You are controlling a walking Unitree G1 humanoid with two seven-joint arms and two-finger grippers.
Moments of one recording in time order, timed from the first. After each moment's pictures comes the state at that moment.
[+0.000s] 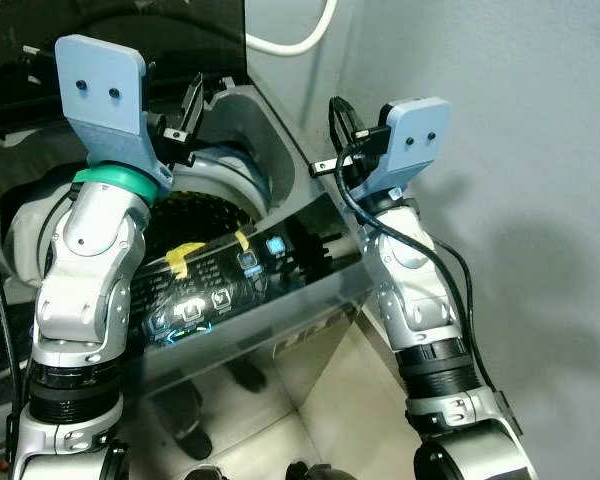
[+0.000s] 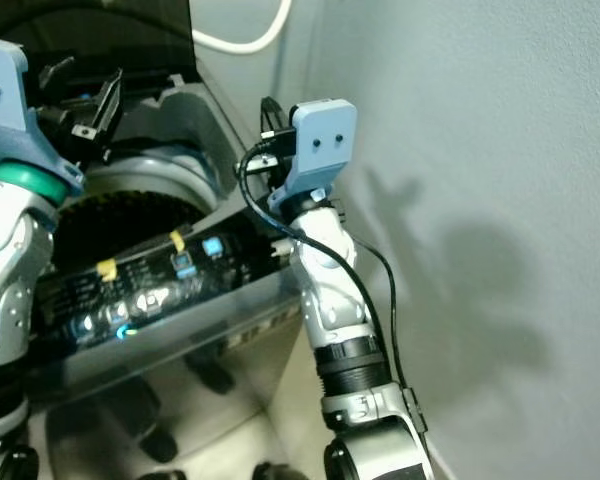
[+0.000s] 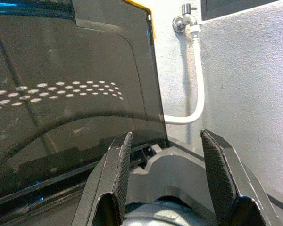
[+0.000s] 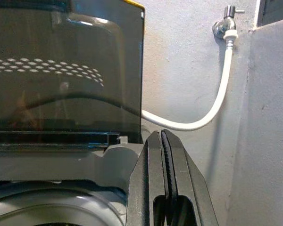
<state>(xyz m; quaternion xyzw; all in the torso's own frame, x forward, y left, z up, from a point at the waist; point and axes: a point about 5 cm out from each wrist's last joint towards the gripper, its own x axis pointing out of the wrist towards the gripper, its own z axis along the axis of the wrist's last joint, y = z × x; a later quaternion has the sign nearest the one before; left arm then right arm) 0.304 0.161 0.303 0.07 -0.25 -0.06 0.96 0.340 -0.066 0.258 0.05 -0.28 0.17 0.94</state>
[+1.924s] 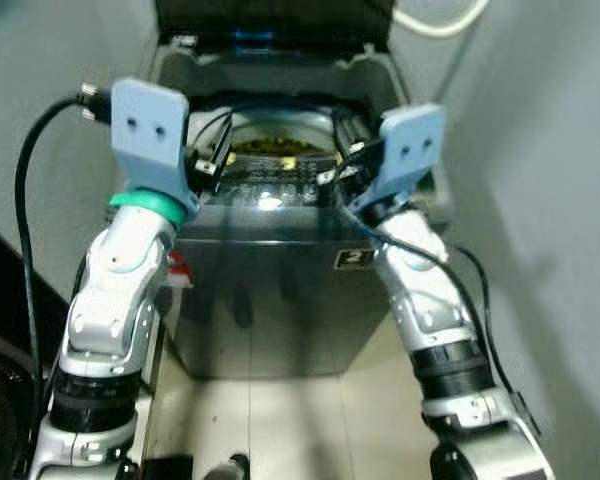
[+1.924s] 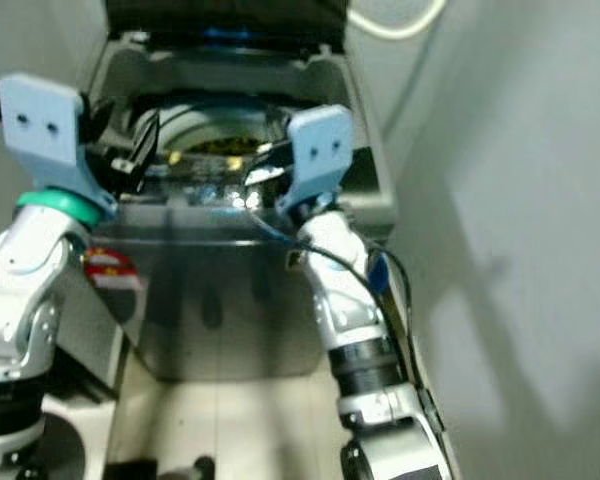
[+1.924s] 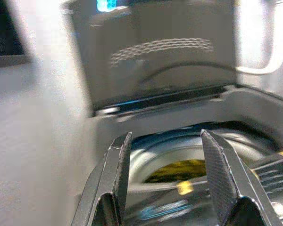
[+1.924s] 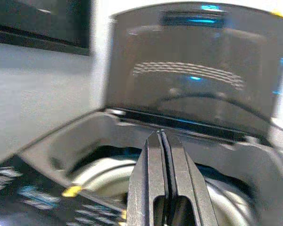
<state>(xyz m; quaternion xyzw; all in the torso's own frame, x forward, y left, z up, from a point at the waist) 0.309 0.149 0.281 0.09 -0.22 -0.09 0.97 0.341 -0.073 0.255 0.01 -0.28 0.17 0.94</state>
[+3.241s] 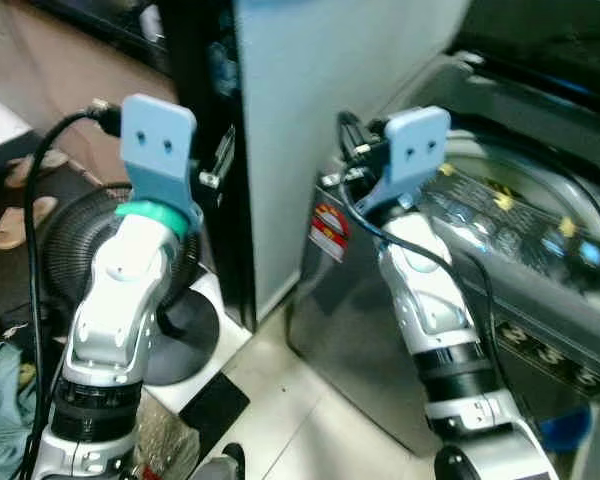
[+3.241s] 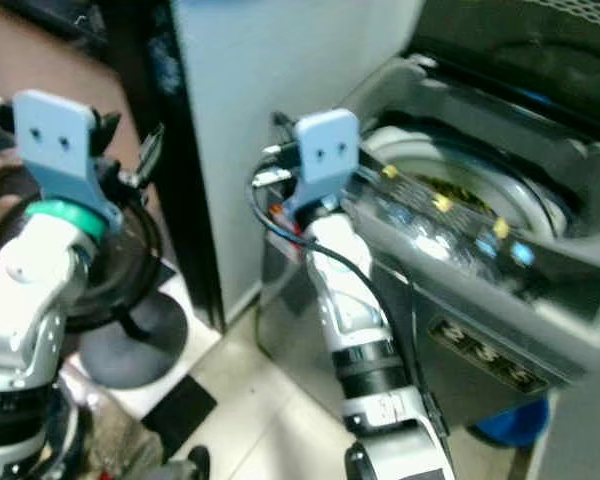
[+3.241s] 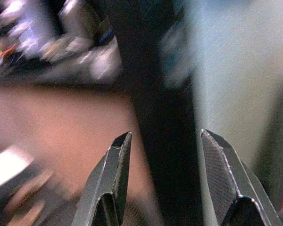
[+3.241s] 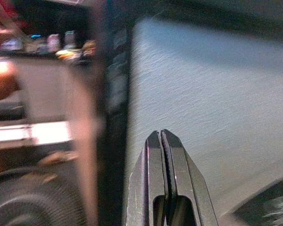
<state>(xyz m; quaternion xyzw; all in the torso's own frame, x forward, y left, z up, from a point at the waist) 0.312 0.164 0.235 0.11 -0.13 -0.07 0.98 0.346 -0.072 0.222 0.02 -0.22 0.17 0.96</state>
